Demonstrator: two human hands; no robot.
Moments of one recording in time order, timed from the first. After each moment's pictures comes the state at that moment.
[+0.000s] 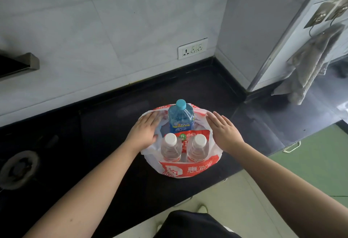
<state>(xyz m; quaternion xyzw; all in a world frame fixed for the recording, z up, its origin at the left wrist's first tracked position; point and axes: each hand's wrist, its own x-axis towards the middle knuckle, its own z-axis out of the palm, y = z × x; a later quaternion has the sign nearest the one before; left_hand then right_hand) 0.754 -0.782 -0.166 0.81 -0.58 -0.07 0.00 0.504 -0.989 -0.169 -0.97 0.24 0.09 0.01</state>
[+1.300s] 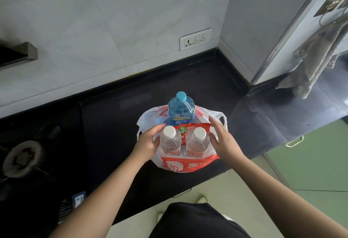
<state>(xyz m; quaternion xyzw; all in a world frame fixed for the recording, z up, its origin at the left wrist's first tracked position) 0.688 -0.751 -0.157 0.82 -0.35 -0.31 0.32 0.480 -0.935 -0.157 -0.85 0.36 -0.04 0.37</state>
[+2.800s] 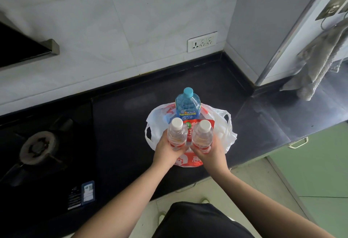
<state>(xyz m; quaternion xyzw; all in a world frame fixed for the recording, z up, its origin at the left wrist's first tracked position) 0.612 -0.753 -0.151 0.86 -0.22 -0.28 0.37 0.487 -0.850 -0.149 -0.73 0.40 -0.18 0.53</state>
